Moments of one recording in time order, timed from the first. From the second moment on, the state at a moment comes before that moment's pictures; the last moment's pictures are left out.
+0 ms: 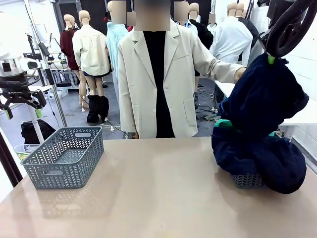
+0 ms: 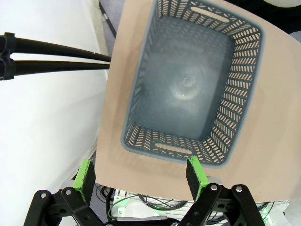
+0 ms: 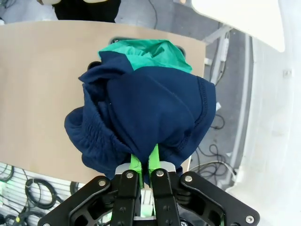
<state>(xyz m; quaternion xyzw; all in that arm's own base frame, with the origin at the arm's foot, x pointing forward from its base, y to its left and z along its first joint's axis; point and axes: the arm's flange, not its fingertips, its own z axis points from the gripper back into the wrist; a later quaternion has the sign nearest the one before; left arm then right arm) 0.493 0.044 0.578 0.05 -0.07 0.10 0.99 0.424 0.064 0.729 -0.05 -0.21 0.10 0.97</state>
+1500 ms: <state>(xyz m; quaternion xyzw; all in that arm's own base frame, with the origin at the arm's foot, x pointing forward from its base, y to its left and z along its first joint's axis) 0.494 0.044 0.578 0.05 -0.07 0.10 0.99 0.501 0.024 0.676 0.03 -0.10 0.04 0.99</state>
